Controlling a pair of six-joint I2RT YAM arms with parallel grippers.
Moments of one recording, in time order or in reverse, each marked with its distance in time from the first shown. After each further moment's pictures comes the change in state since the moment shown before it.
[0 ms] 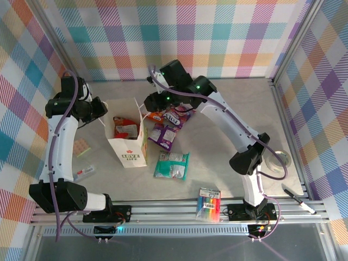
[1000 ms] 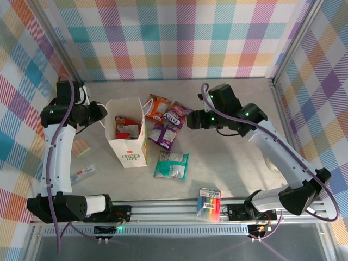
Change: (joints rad) left arm 0.000 -0.094 -0.026 -0.030 -0.006 0.027; right arm -0.163 -0.659 -0.879 0.150 0.118 0.159
